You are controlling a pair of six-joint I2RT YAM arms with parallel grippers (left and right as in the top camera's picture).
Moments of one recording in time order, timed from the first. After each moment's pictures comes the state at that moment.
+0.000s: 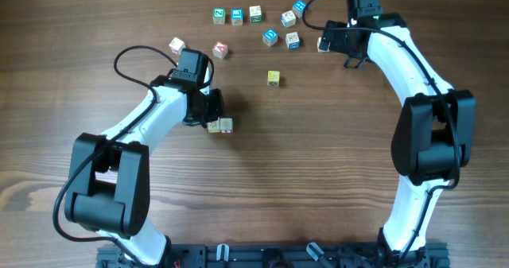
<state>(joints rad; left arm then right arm) -0.24 1.81 1.10 -0.60 0.17 -0.43 0.14 2.13 1.70 -0.69 0.10 0.38</state>
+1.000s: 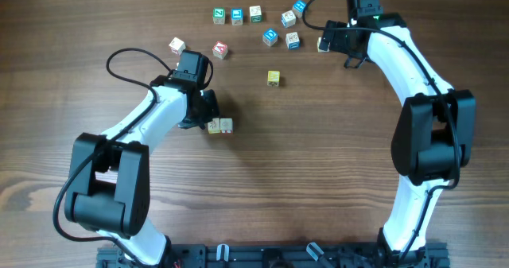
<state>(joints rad) -0.24 1.81 1.10 -0.64 0.04 -0.52 0.14 2.13 1.70 -0.69 0.10 0.38</state>
